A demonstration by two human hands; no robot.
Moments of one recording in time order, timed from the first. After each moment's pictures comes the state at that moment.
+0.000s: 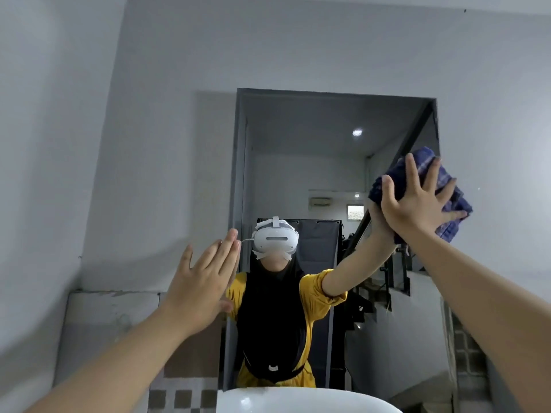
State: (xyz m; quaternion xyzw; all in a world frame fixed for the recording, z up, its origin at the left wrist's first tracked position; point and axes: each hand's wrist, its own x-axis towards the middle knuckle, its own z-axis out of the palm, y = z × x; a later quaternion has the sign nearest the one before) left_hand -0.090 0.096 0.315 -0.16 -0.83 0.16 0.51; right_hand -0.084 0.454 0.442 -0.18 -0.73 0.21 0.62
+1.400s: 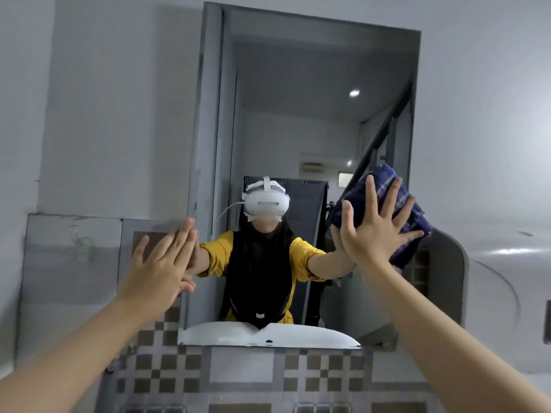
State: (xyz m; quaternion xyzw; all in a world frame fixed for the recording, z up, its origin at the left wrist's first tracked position) left_hand -0.100 0.102 0.209 -0.17 -0.84 0.09 0.51; right_hand -0.081 0.454 0.289 -0.15 -0.77 0.17 0.60
